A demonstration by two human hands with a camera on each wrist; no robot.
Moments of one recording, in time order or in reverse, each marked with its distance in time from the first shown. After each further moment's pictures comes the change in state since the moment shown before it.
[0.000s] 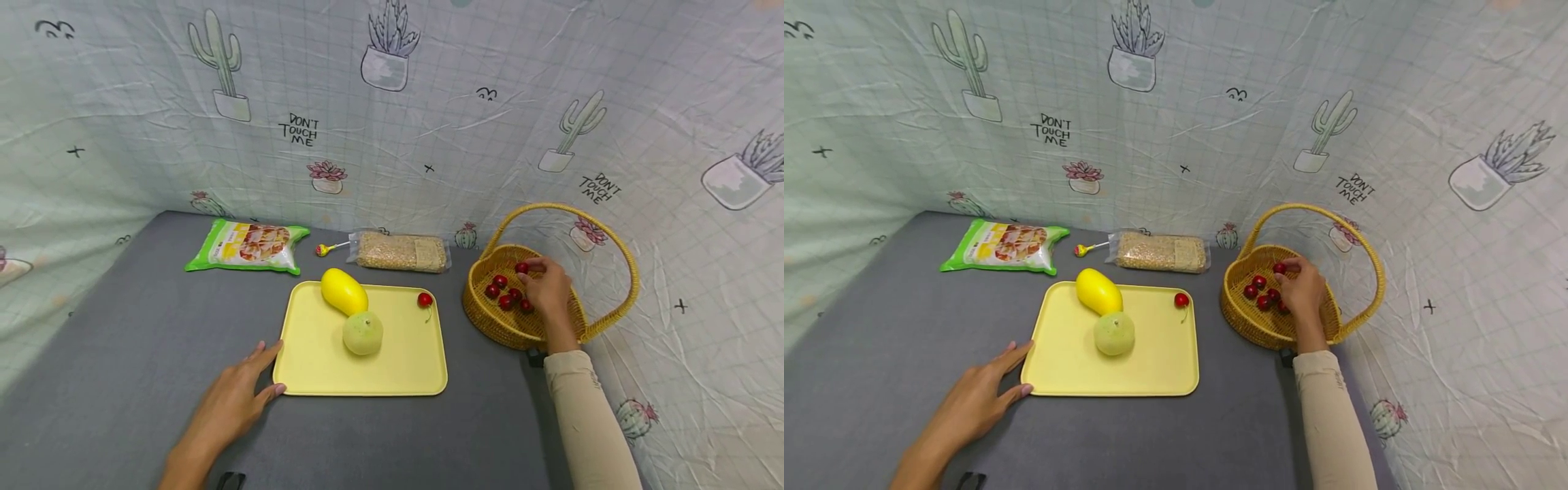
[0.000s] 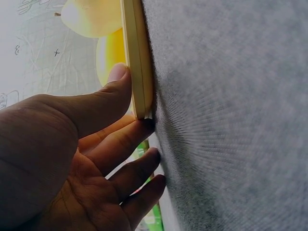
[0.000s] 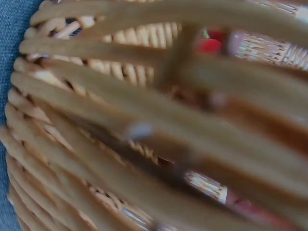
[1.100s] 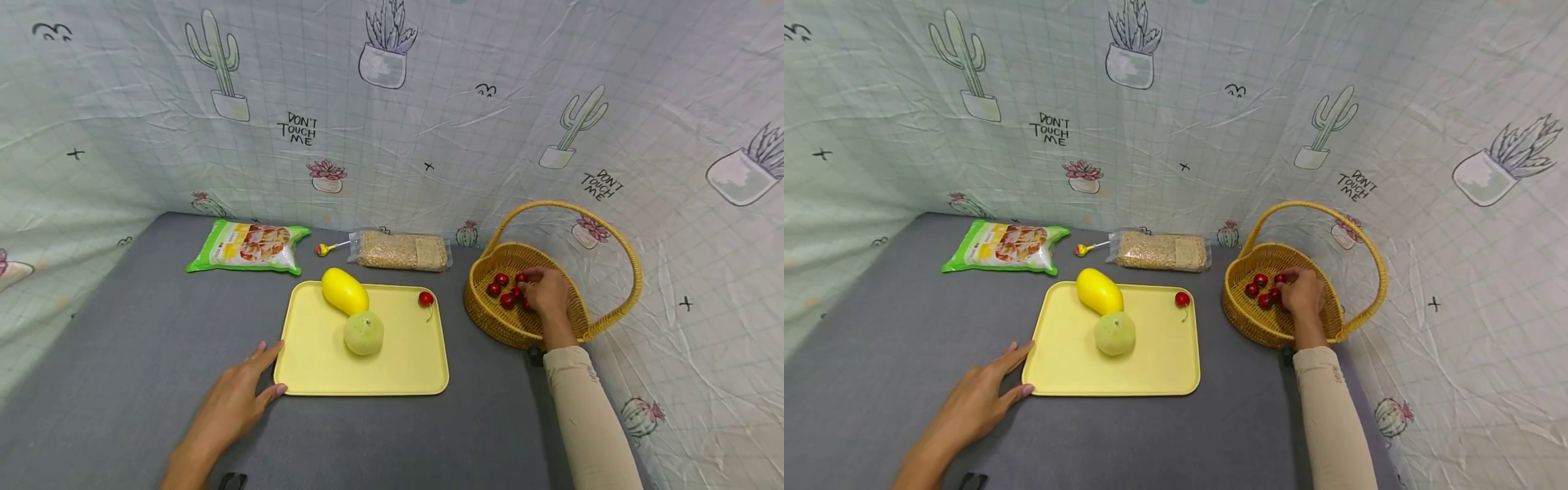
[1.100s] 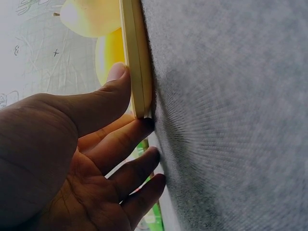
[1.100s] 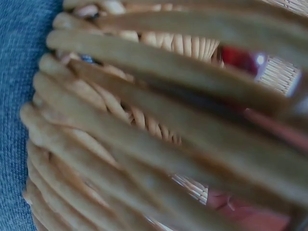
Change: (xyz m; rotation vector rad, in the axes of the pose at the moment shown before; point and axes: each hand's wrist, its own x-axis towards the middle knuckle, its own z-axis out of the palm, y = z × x) left_hand 0.001 0.003 0.001 0.011 -0.020 -0.032; right_hand 0.010 0.021 0.011 -0.151 -0.094 0.087
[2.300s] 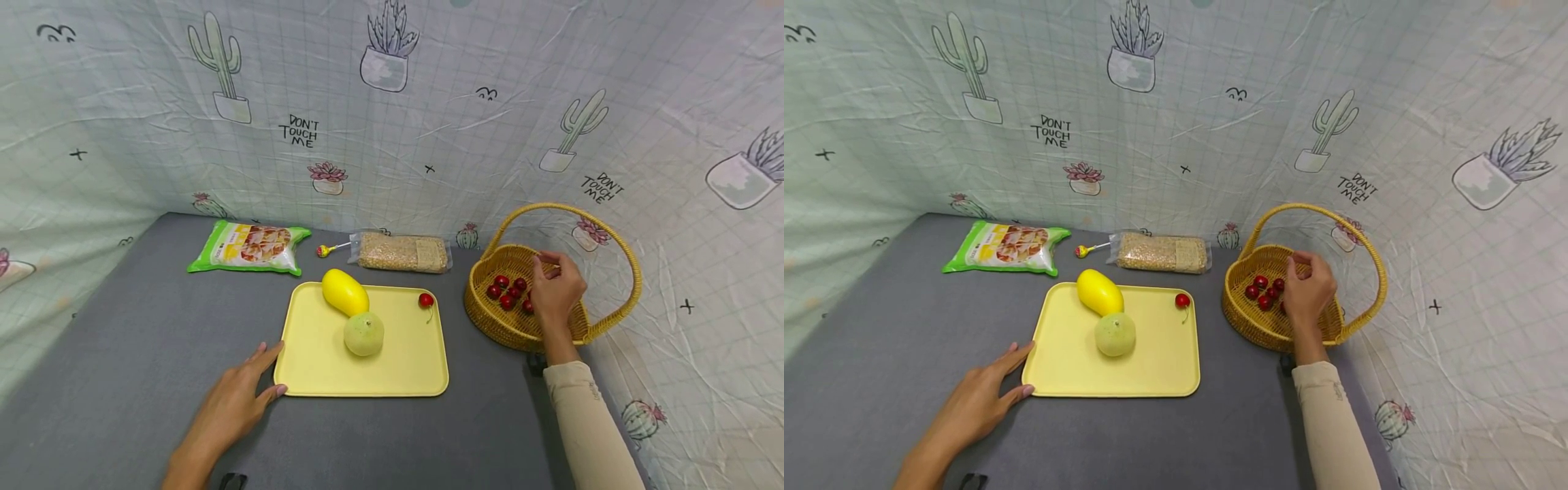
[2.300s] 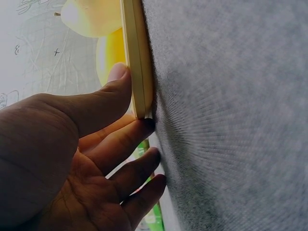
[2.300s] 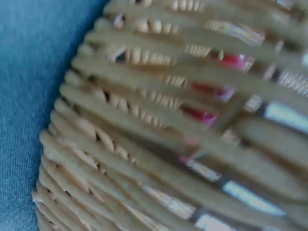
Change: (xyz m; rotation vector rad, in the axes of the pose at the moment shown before) left_hand -0.001 0.002 -0.002 -0.019 0.028 0.009; right_hand -0.015 -0.021 0.001 0.392 0.720 -0.354
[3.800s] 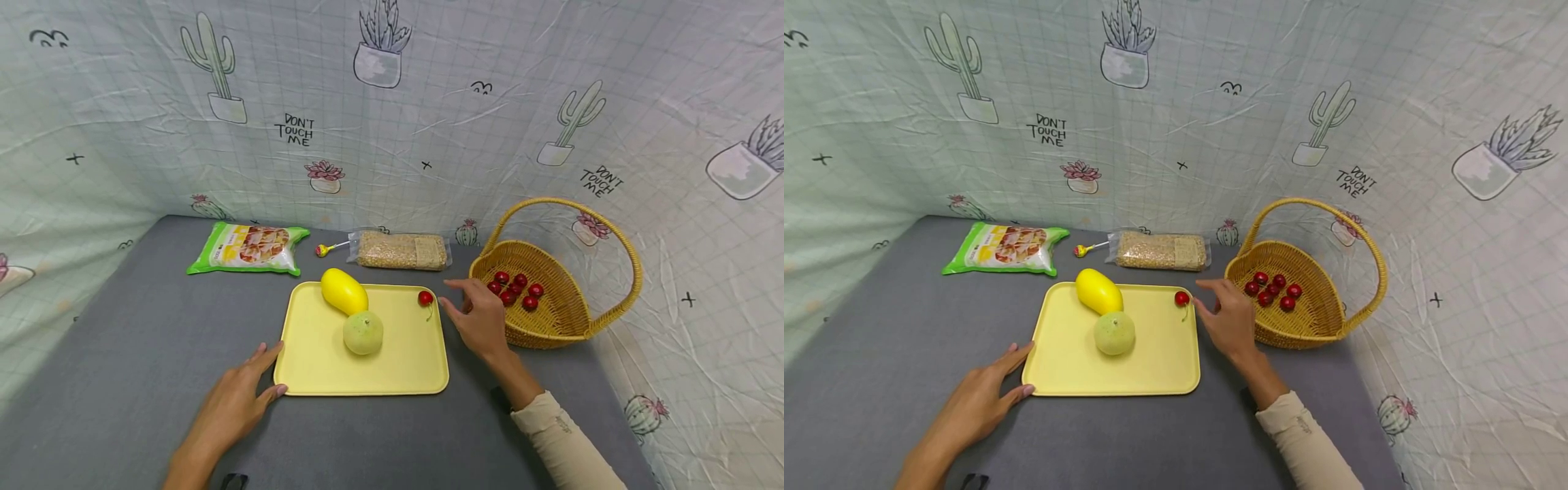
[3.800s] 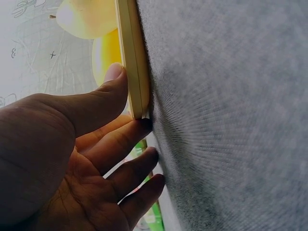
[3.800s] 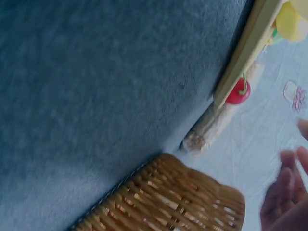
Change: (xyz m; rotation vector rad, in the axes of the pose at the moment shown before) left_hand 0.000 0.002 0.000 0.034 -0.035 -0.022; right_hand -0.100 -0.097 0.015 0.090 -0.481 -0.356
